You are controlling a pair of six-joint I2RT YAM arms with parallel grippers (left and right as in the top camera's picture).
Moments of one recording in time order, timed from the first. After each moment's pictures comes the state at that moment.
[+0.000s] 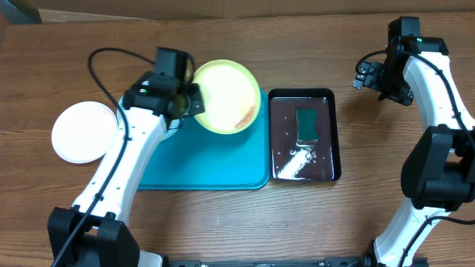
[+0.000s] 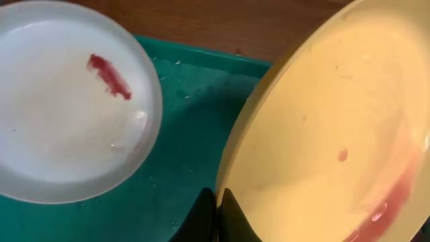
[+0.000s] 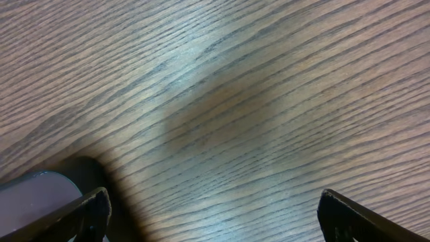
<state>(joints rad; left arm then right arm) -0.23 1.61 1.35 -0.81 -0.04 -0.41 -0.10 2.05 1.75 -1.07 0.06 0.31</state>
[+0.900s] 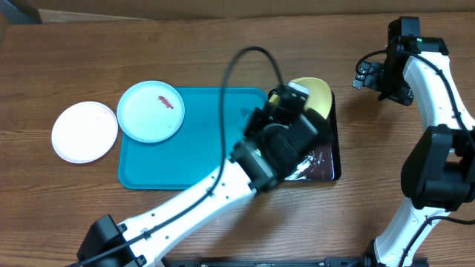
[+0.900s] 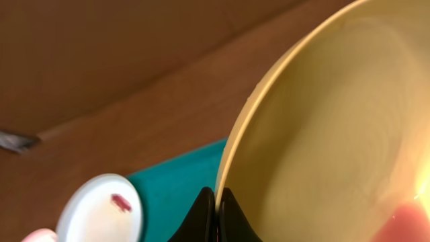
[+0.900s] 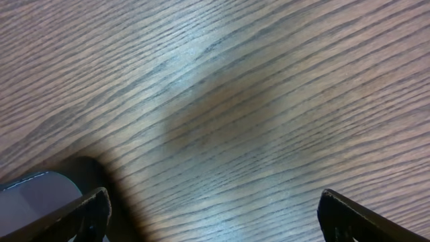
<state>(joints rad) -0.98 1.61 1.38 -0.60 -0.86 -0.23 -0.10 2.05 1.75 -1.07 0.06 0.31</state>
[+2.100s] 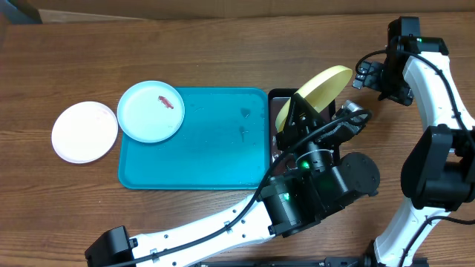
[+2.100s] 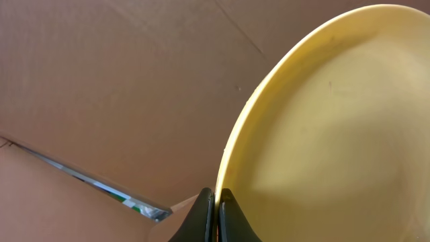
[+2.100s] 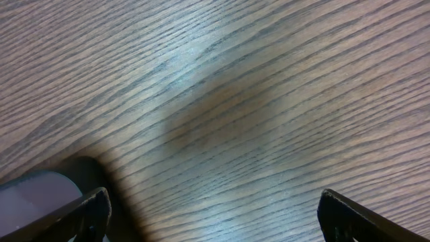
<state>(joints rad) -1.22 1.61 1.39 -0.08 -1.38 0.48 -0.10 2.05 1.75 -1.07 0.06 0.31</state>
